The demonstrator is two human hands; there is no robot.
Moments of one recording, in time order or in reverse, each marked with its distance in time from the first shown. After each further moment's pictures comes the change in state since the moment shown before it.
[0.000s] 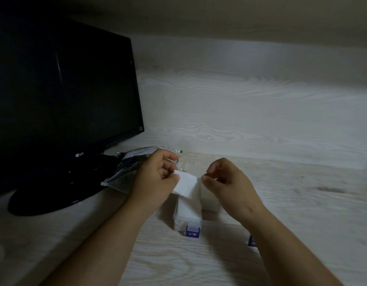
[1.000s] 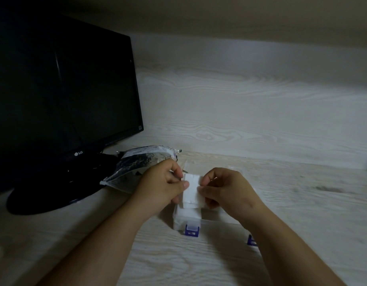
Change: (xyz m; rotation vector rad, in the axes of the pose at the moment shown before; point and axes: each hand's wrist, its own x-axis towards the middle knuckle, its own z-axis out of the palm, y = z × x) left_hand 0.000 -0.005 0.002 0.138 -0.183 -0.112; right_hand 0.001 0.003 0.002 0.157 -0.143 0.116
